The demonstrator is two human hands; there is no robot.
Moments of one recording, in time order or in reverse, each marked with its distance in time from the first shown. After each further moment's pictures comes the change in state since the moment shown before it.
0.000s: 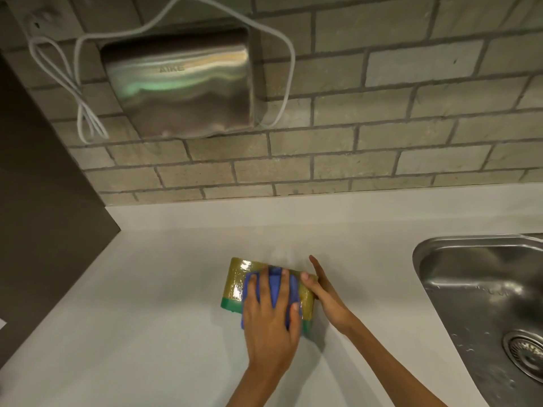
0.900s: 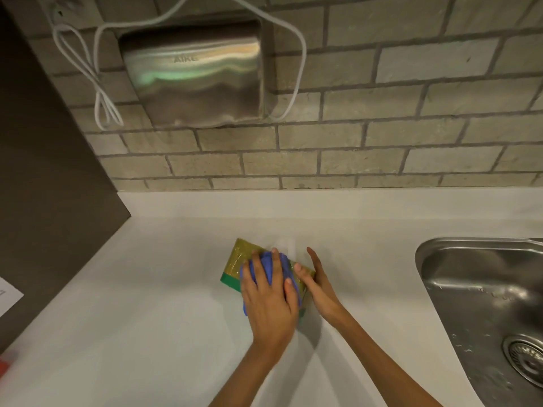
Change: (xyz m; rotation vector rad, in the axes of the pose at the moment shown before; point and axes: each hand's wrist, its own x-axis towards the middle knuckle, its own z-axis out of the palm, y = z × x) left_hand 0.012 0.010 0.002 -0.011 0.026 -0.124; right_hand -0.009 -0.009 0.019 -0.133 0.127 0.023
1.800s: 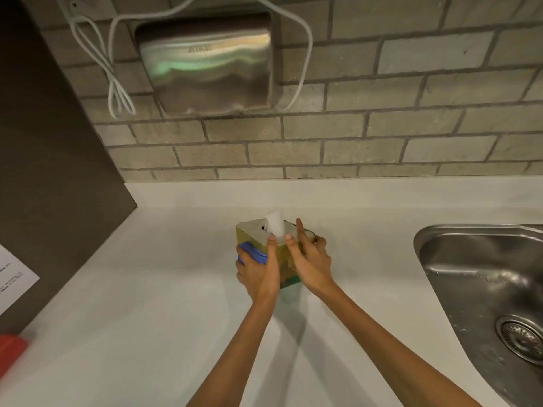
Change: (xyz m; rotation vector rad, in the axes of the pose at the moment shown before) left_hand 0.026 -0.017 -0.009 -0.784 -0.130 -0.740; right_hand -0.012 -0.030 0.030 -0.454 0.236 -0.135
